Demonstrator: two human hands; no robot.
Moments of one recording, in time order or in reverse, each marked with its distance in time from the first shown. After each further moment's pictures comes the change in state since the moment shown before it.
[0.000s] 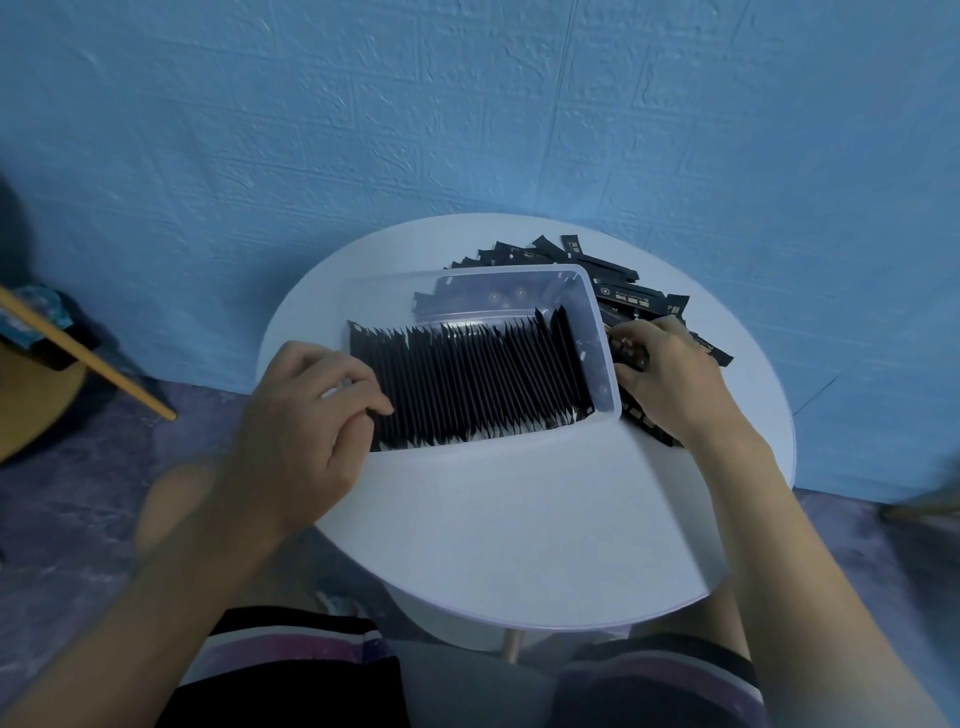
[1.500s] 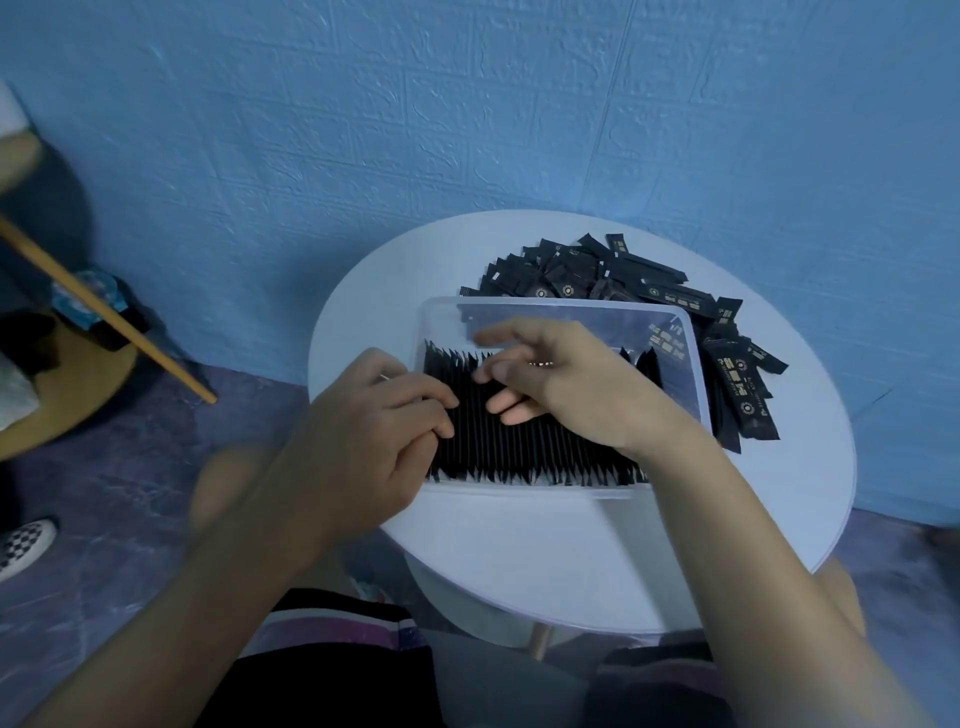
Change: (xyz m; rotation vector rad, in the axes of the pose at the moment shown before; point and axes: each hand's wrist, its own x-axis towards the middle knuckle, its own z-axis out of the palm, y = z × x) left_hand -0.005 0.010 -0.021 -0.084 -0.178 0.090; right_hand -0.034 -0.147 -0.002 0.822 -0.573 -0.138
